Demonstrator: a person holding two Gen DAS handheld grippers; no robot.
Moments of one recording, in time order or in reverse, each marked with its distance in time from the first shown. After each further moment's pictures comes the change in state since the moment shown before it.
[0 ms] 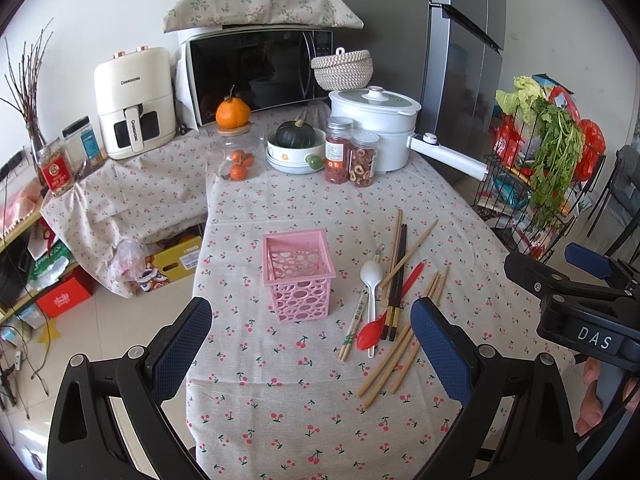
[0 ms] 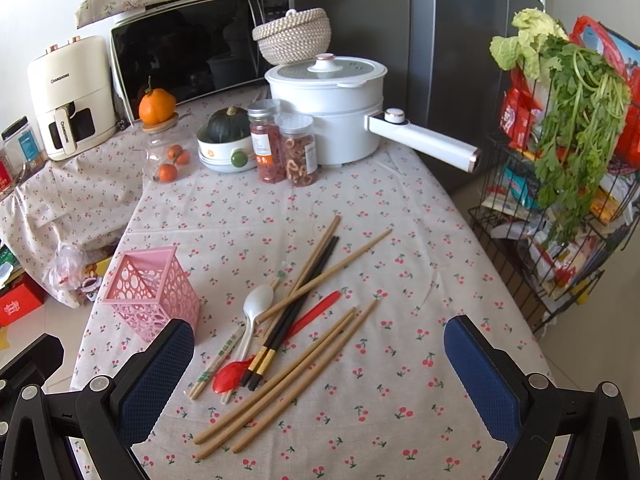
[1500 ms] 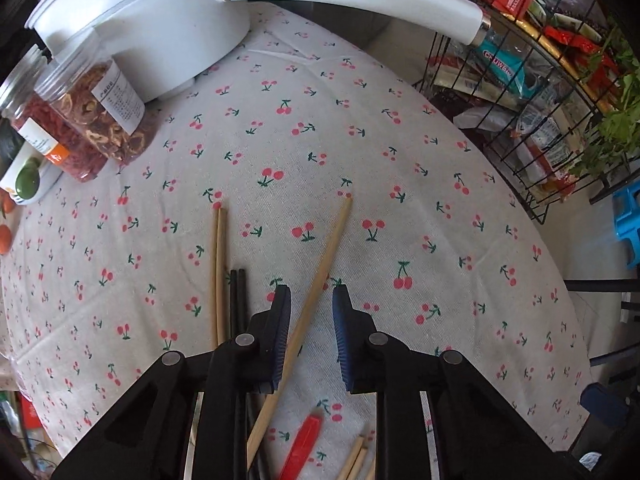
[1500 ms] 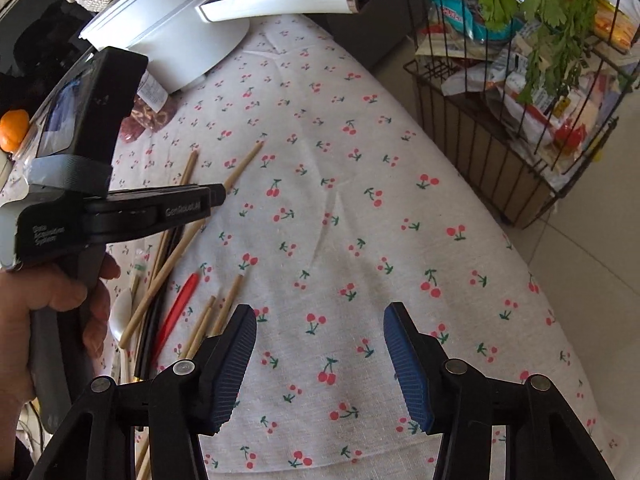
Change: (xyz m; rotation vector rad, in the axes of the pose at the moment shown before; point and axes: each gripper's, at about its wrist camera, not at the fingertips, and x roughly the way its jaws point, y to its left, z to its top) left arm 0.359 -0.224 0.088 0.361 0.511 -0.209; right arm 0.143 -0.162 0.000 0.359 0.362 0.013
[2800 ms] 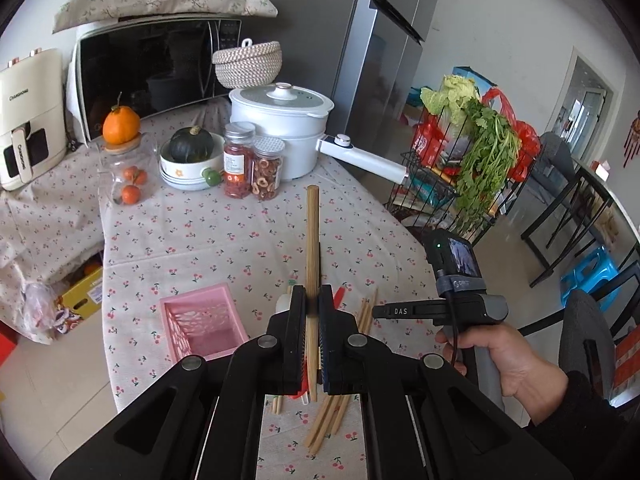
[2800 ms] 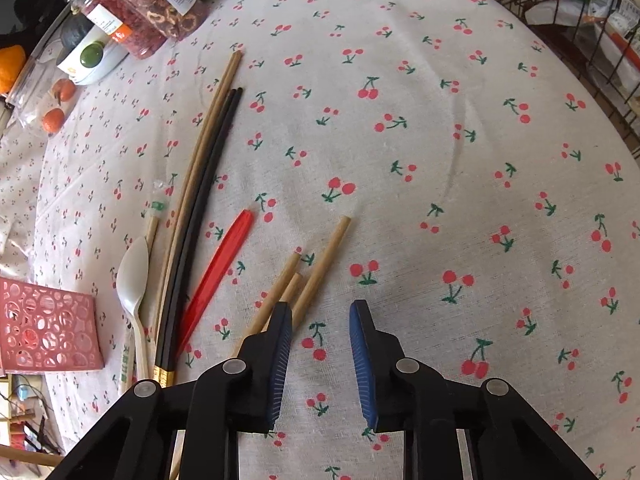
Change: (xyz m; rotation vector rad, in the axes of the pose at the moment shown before) left arm -0.271 0.097 -0.239 -0.171 -0.504 -0.127; right arm 0.084 0.068 -0.018 -0.051 0.202 0.022
